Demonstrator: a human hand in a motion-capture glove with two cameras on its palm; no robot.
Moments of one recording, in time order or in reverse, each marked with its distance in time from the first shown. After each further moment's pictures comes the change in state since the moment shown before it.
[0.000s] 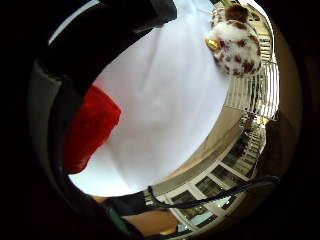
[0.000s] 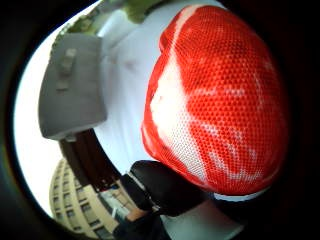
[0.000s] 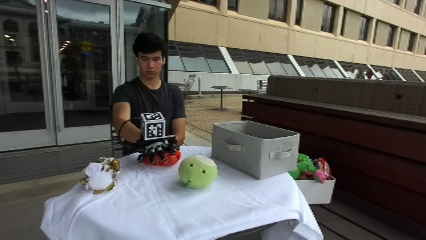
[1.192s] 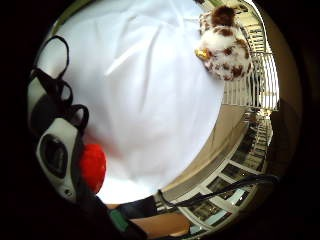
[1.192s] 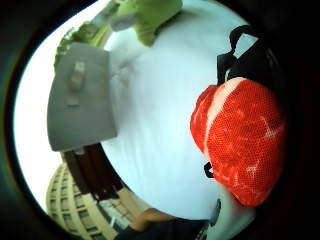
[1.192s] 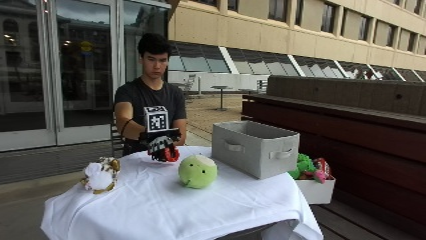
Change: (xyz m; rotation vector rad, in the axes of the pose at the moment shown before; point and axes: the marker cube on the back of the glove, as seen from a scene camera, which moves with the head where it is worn) arm -0.015 0.005 -0.028 -0.070 -0.040 -0.011
